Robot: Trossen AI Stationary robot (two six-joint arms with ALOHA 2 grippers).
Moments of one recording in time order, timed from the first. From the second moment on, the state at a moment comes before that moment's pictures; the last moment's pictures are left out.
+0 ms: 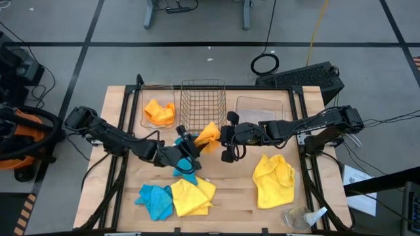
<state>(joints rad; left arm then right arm) -0.34 1.49 0.87 0.27 -0.82 0.11 0.13 1.50 1.17 -0.15 0.31 0.02</state>
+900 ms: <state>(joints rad) -0.05 0.91 0.87 -0.63 -1.02 -0.13 0.25 1.50 1.17 -0.36 0.42 0.20</state>
